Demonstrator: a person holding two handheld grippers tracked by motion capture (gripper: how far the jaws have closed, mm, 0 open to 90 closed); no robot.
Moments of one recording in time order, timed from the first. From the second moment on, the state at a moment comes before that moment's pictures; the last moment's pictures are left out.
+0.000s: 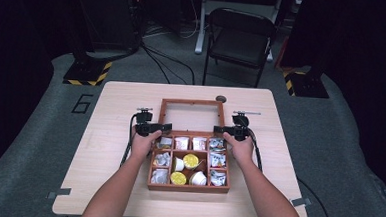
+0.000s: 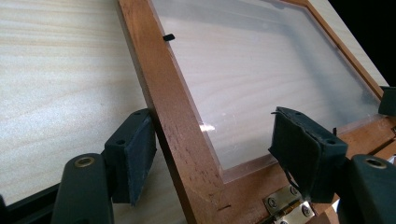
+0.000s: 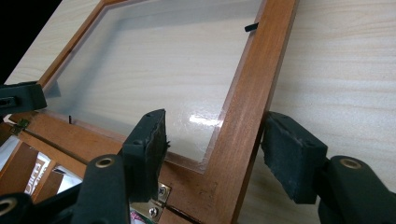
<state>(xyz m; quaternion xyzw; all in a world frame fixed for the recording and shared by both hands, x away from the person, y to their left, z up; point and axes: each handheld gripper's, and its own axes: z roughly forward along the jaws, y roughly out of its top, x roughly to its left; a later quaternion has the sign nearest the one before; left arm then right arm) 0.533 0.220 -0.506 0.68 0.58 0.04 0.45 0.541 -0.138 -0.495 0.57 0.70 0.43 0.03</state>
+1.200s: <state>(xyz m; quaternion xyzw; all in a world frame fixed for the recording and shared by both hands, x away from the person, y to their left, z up) 0.514 0.232 -0.481 0.69 0.57 0.07 0.45 0.513 -0.134 -0.462 0.53 0.73 0.42 0.11</state>
